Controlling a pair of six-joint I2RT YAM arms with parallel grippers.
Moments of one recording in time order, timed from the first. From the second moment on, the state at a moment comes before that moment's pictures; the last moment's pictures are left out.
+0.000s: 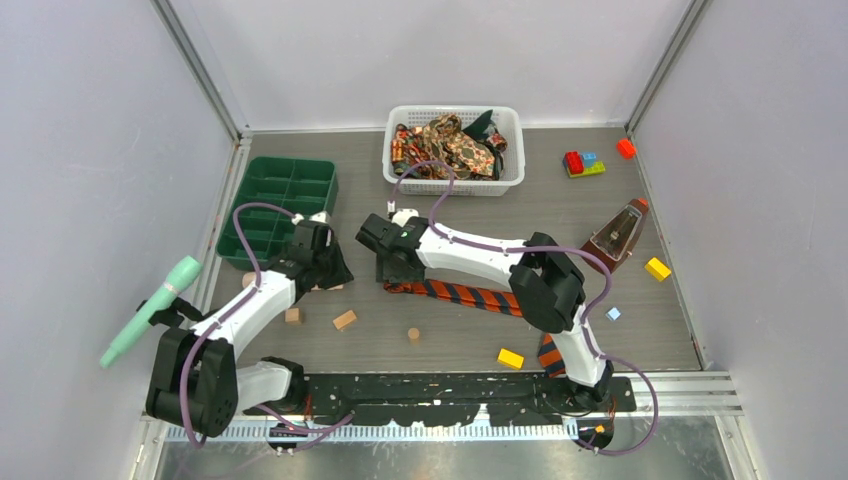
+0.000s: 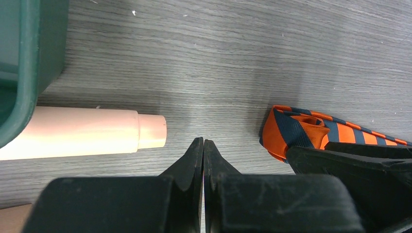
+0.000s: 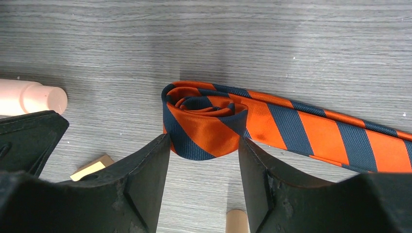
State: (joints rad) left arm -0.28 1.19 0.62 -0.33 0.06 -0.56; right arm 1.03 2.09 1.69 -0.81 0.29 0.97
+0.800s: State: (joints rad) left arm -0.27 1.19 0.62 -0.33 0.07 -0.56; right arm 1.03 2.10 1.65 -0.78 0.27 0.97
